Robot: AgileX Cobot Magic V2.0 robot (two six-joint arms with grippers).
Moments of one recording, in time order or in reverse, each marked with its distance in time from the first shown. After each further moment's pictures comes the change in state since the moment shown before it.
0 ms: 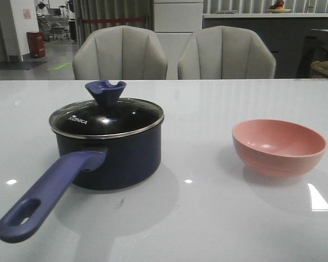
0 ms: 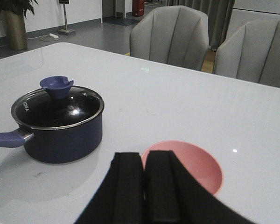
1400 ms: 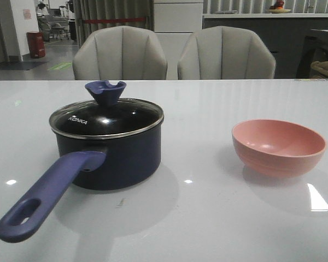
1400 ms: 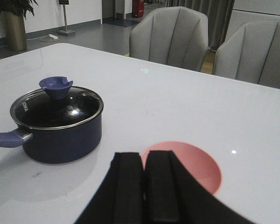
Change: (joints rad) left arm 0.000 0.000 0.000 0.004 0.020 -0.002; right arm 0.000 0.000 0.020 -0.018 -0.028 0.000
